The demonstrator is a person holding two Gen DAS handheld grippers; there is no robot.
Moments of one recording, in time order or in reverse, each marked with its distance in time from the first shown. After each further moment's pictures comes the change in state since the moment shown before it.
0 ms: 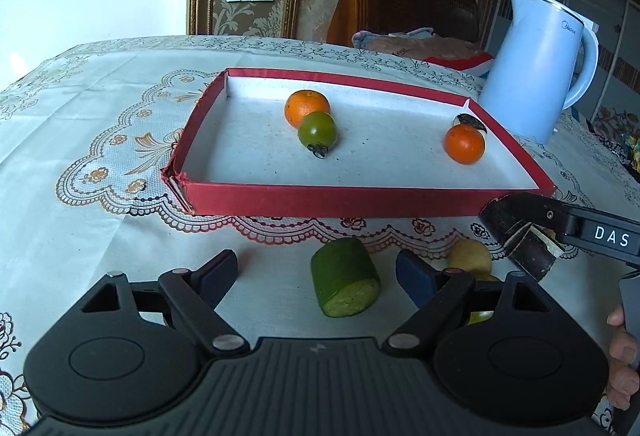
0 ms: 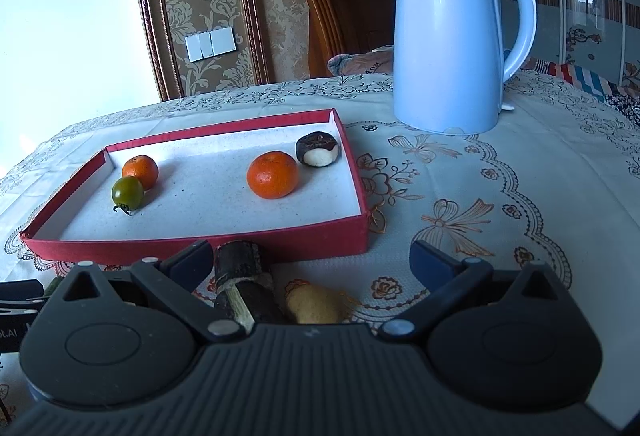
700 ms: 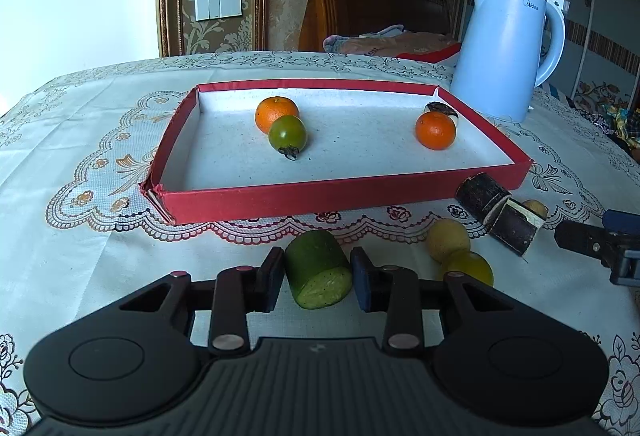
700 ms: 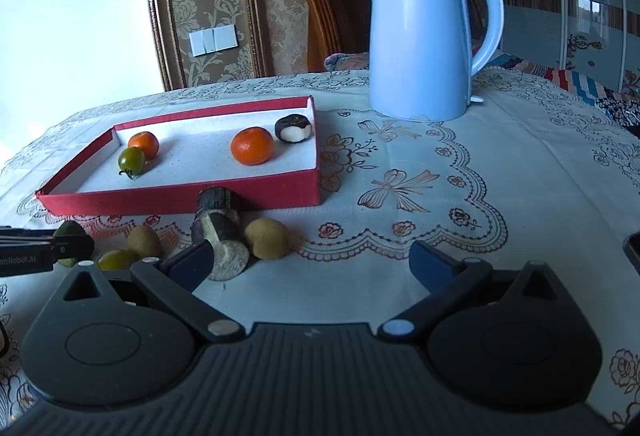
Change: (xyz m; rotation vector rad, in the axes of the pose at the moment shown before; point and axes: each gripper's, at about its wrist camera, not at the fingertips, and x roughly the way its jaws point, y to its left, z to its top) left arm -0.007 -0.013 -0.007 0.114 -0.028 -0.029; right arm -0.050 -0.029 -0.029 -0.049 0.001 0.009
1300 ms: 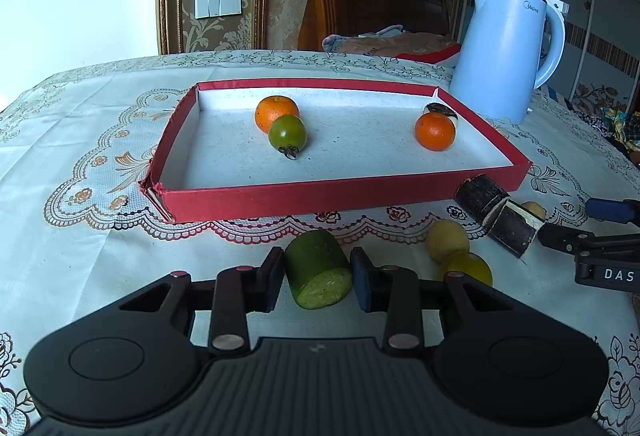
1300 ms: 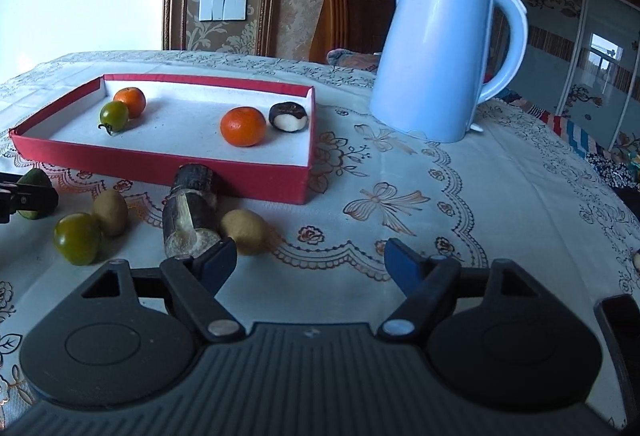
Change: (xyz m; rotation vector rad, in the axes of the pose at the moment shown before) left arm -0.002 0.002 -0.001 -0.008 0.002 -0.009; right arm 0.019 0.013 0.008 -0.201 0.048 -0.078
